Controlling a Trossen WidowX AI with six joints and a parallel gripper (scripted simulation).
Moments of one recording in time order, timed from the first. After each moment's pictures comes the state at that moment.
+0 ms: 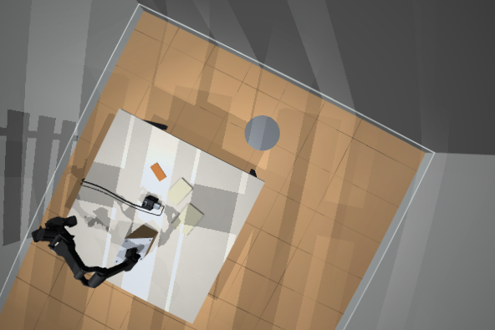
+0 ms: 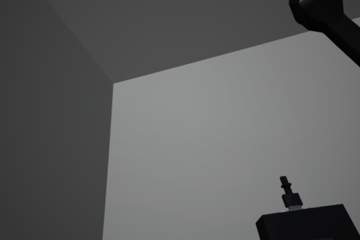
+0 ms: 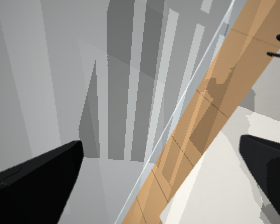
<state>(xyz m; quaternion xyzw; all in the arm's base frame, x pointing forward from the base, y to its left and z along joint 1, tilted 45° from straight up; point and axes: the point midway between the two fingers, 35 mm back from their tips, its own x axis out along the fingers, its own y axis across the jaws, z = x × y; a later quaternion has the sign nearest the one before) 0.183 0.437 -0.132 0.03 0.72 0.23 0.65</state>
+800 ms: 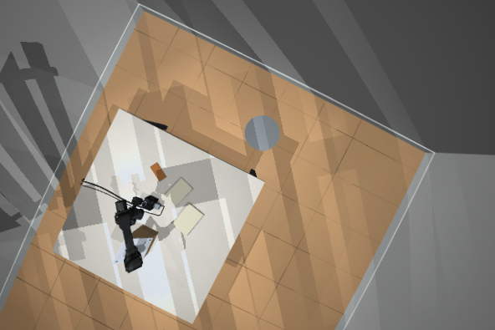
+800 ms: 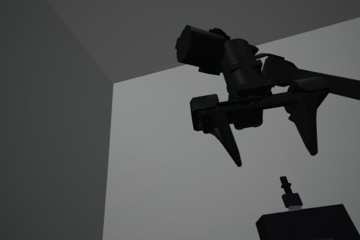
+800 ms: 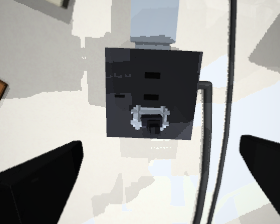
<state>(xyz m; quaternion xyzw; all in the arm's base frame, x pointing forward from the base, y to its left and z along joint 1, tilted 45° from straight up) 0.320 0.017 -0.054 0.27 0.30 -0.68 0.62</state>
